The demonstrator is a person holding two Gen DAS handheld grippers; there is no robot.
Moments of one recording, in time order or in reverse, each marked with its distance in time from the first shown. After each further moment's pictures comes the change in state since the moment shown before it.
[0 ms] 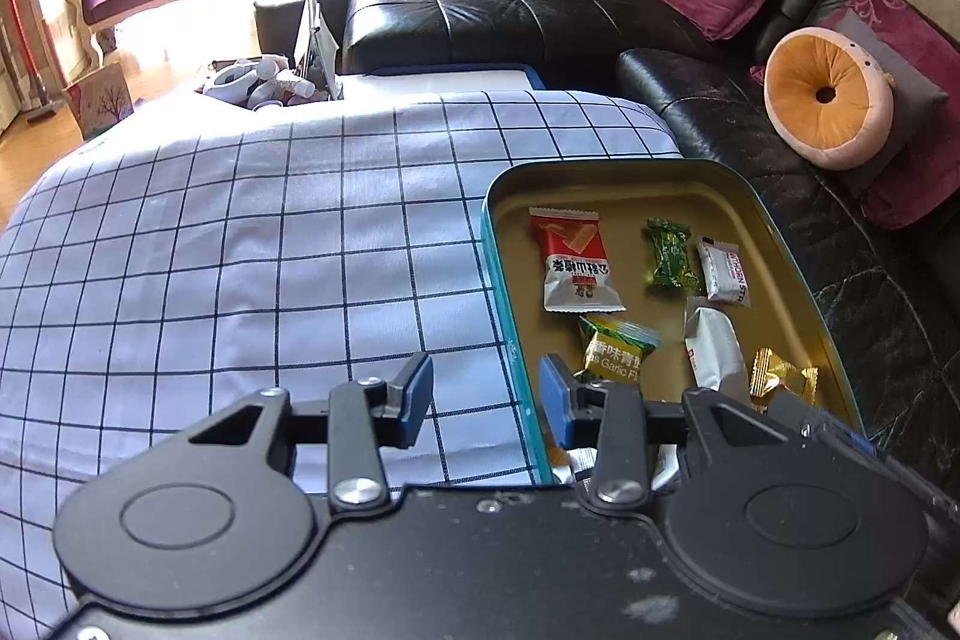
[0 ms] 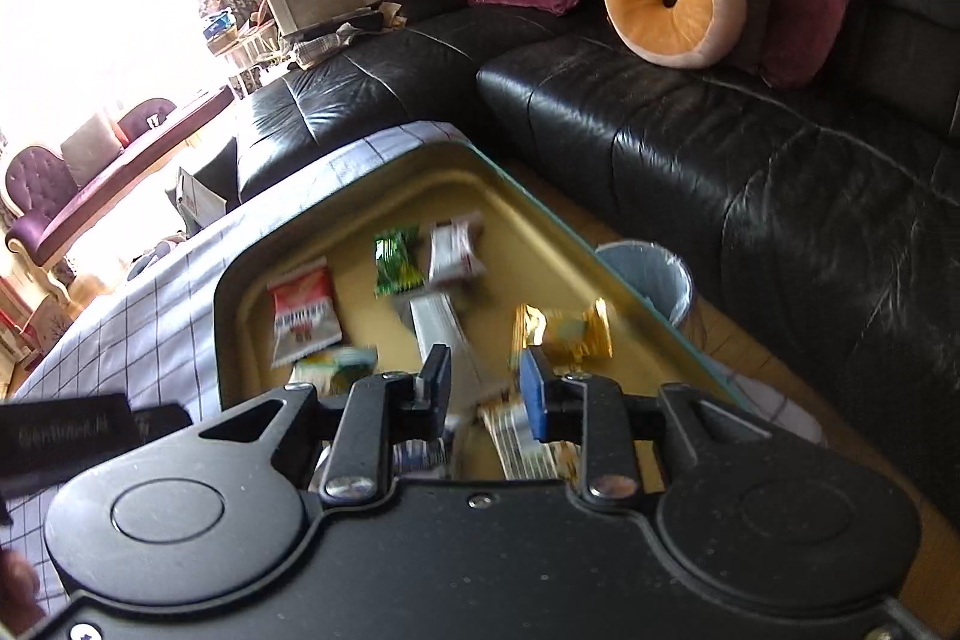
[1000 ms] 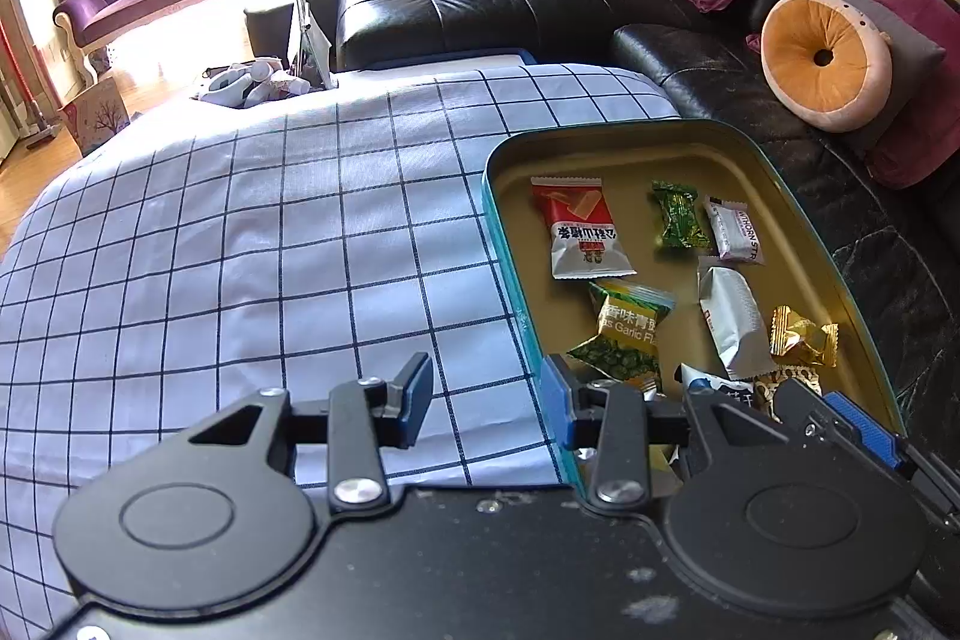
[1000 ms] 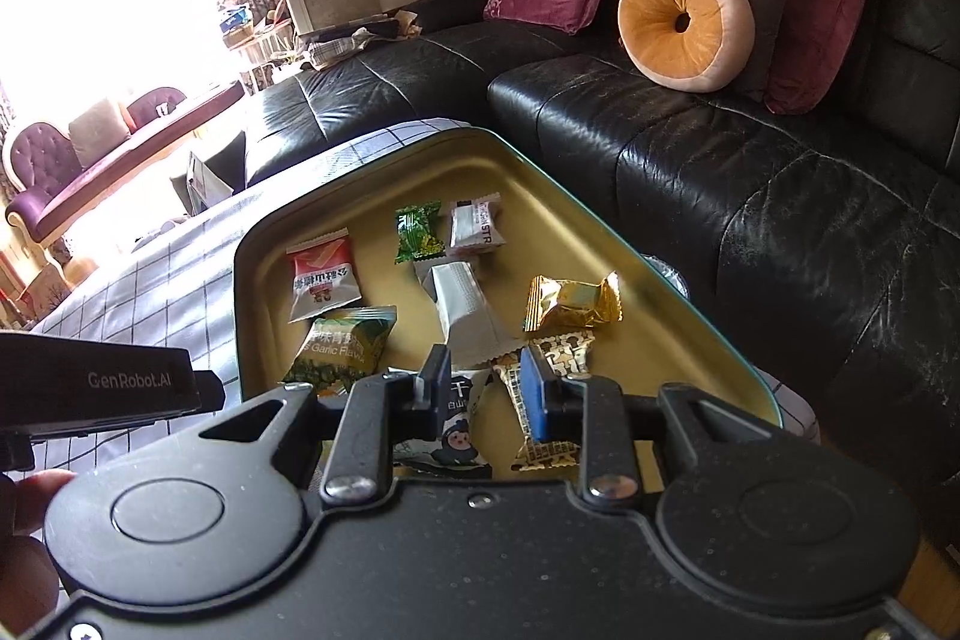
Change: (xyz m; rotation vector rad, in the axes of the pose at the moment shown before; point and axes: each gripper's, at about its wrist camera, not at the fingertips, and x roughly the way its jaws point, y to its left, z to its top) left arm 0.010 0.000 -0.010 0.066 0.027 0.022; right arm -0.007 0.013 -0.019 -0.067 -0.050 -0.016
